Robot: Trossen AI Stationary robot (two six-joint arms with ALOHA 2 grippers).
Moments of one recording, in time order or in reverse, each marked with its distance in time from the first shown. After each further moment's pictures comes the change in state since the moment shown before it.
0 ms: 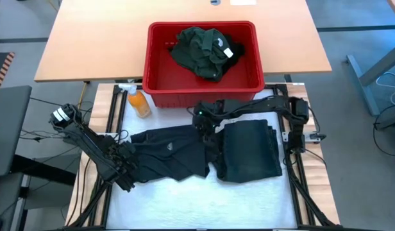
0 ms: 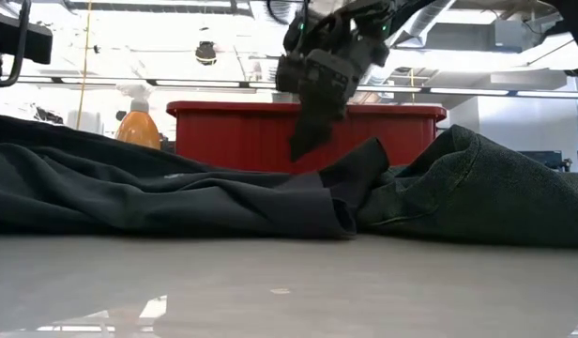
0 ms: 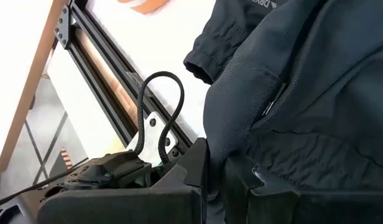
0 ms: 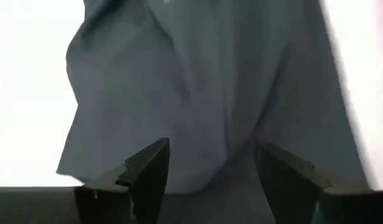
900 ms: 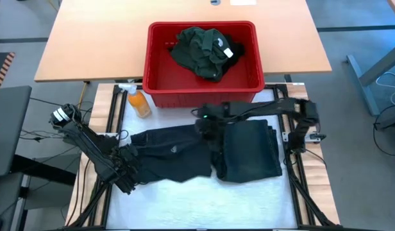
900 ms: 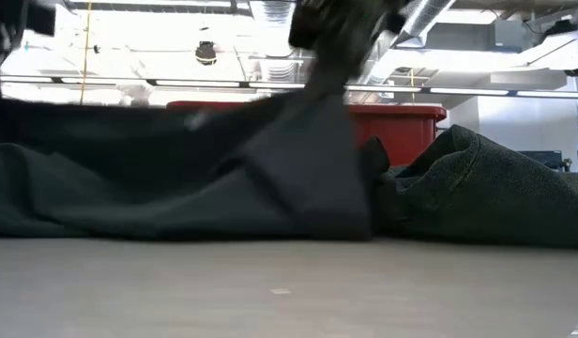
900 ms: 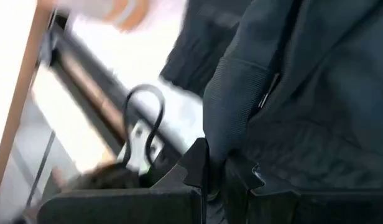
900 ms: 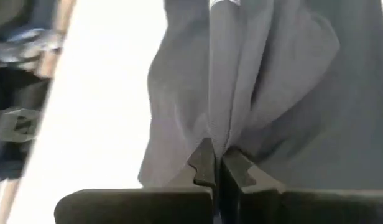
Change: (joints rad) left arm -0.006 0.000 0.108 -0.001 -0.033 0.145; right arm 0.058 -0.120 0.003 -0.087 -0.120 0.008
